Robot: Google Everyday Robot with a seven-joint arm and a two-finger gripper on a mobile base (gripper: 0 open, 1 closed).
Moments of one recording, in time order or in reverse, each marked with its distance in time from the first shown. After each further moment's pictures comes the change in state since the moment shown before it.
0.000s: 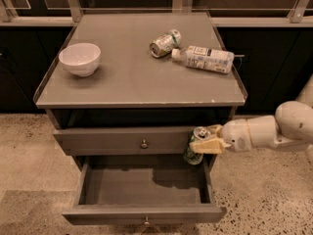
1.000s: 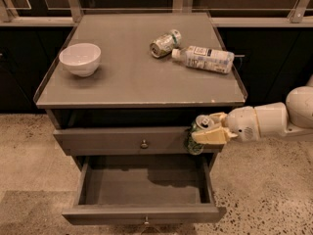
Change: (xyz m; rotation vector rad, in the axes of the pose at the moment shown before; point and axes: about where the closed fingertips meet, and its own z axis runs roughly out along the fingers) arm -0.052 0.023 -0.022 -0.021 -0.024 -0.099
